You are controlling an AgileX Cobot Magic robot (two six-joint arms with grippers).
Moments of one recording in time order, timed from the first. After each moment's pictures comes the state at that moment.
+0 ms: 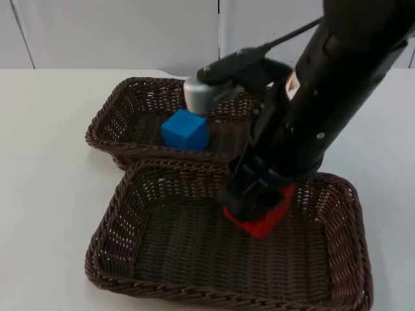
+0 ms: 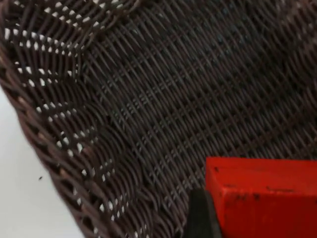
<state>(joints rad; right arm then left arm) 0.80 1.87 -1.22 0.09 0.66 -0.17 -0.42 0.31 -0.59 0.00 0.85 0.05</state>
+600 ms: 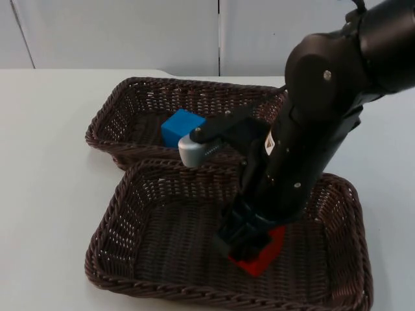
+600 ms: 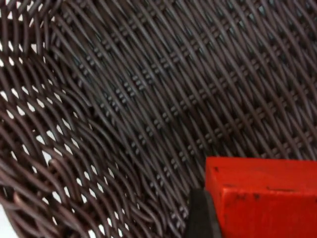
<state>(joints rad) 0.80 2.02 -1.22 0.11 0.60 -0.17 -0.42 0.31 -0.59 0.00 0.85 0.05</state>
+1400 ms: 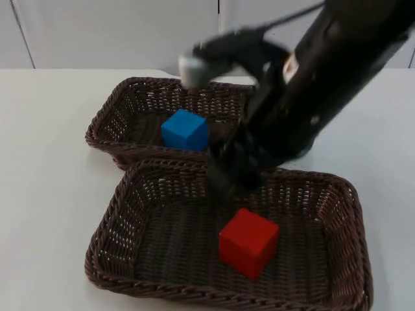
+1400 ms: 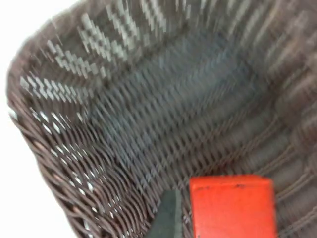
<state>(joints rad) 0.80 1.80 -1.22 0.11 0.59 -0.17 -0.42 0.31 -0.59 0.00 0.85 0.05</state>
